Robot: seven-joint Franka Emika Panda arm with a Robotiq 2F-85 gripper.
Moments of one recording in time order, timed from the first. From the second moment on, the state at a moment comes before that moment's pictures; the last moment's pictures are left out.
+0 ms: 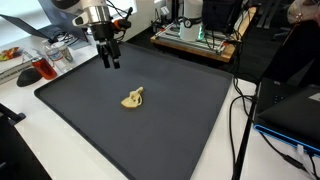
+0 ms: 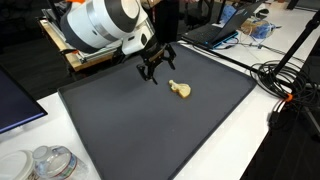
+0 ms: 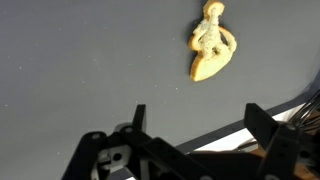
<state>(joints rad) -0.06 0.82 -0.43 -1.40 -2.21 4.12 2.40</state>
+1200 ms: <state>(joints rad) 0.15 1.08 -0.59 -0.96 -2.47 4.21 2.71</state>
